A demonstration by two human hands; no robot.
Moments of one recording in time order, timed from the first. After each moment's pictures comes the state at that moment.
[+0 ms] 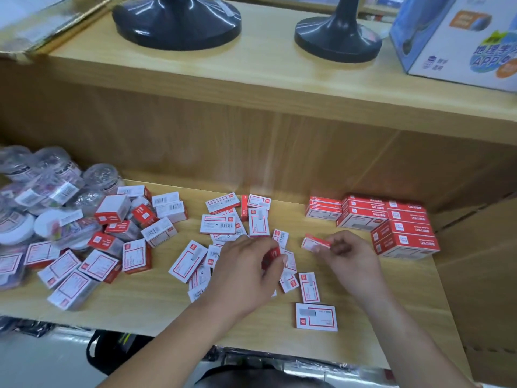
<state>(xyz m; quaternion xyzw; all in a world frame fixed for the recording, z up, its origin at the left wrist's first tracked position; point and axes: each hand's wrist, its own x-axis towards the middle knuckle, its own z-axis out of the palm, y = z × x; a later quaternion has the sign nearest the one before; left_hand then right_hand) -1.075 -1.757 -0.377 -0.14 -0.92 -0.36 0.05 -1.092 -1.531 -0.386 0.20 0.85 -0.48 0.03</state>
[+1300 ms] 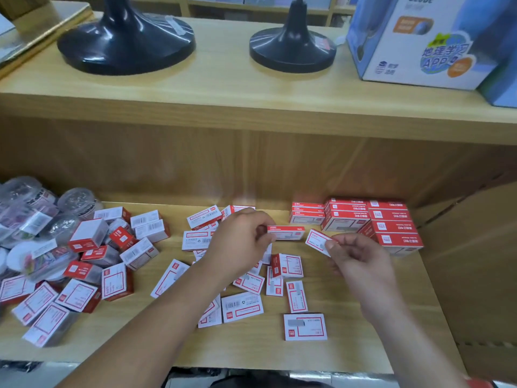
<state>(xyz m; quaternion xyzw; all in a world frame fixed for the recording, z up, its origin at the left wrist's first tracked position) -1.153 -1.739 -0.365 -0.16 -0.92 -0.35 0.00 -1.080 -1.521 -0.352 0.25 0.74 -0.62 -0.04</state>
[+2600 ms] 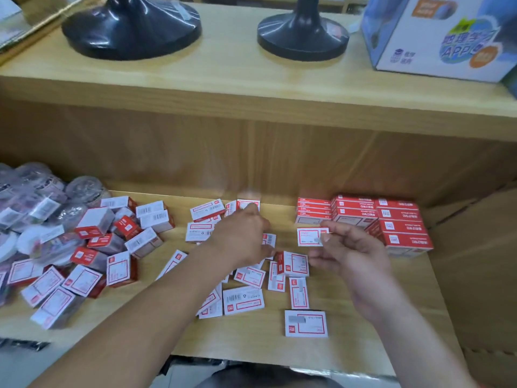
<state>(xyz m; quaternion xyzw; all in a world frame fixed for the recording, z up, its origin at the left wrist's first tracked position) -1.162 -1.736 -0.354 -0.19 -0.96 -0.09 -0.16 -1.085 -1.533 -0.341 0.21 0.64 -0.74 0.02</state>
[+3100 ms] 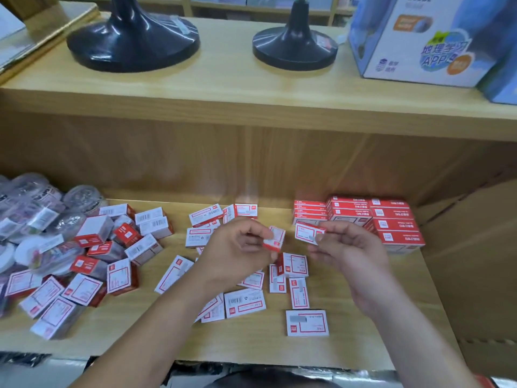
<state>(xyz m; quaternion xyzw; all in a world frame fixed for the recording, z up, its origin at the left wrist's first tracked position) -1.115 -1.750 -0.349 -0.01 -0.74 -0.65 -0.14 -1.084 -1.536 -0.331 0.23 0.64 -0.73 0.00</state>
